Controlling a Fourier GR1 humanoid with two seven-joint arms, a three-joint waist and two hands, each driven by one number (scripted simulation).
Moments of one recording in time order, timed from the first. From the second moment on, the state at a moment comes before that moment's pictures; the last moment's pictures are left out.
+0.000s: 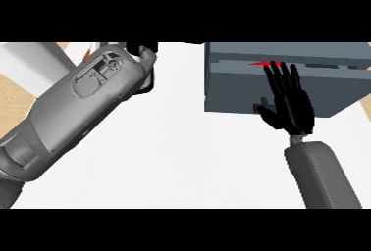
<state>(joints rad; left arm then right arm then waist) -1.23 0.34 -0.64 -0.93 0.56 0.82 0.21 -0.42 -0.16 -0.01 -1.14 1.15 -0.38 -0.10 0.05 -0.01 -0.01</state>
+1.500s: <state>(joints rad) -0.90 0.52 -0.61 -1.33 0.46 0.78 0.29 -1.04 -0.22 -0.21 -0.31 1.22 -0.73 -0.09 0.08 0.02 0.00</state>
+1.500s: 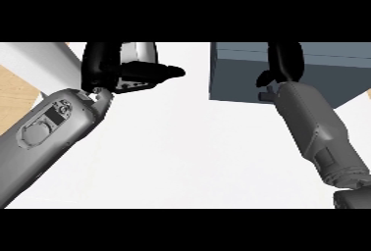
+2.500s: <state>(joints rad) -0.75 0.54 -0.57 -1.41 0.44 0.75 0.24 -1.12 -0.19 -0.44 -0.28 0.95 -0.60 -0.40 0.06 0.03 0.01</state>
